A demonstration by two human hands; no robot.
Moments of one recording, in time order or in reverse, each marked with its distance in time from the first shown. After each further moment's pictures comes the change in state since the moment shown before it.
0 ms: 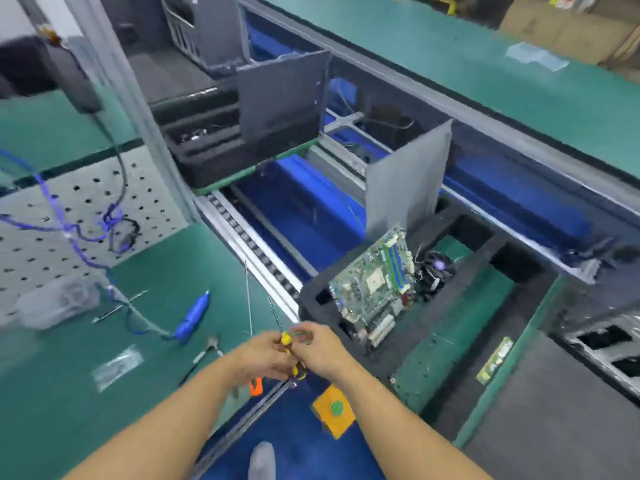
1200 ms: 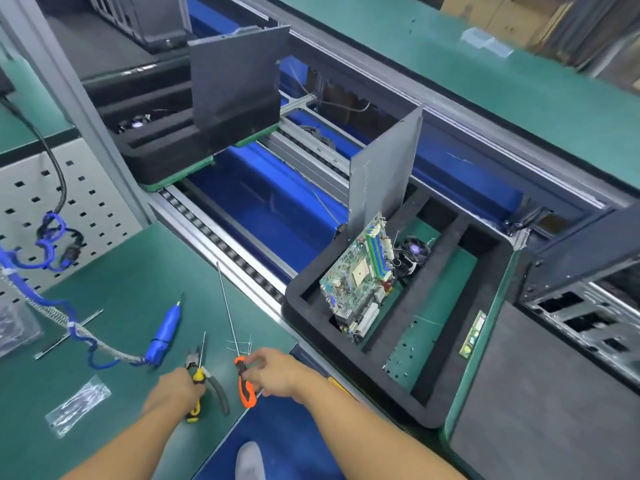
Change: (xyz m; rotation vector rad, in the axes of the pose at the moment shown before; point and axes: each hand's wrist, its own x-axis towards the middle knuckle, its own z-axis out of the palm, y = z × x) left_hand -0.006 -0.079 -0.106 0.839 0.564 -0.502; right_hand 0.026 -0.009 0.075 -0.008 -0.228 0.264
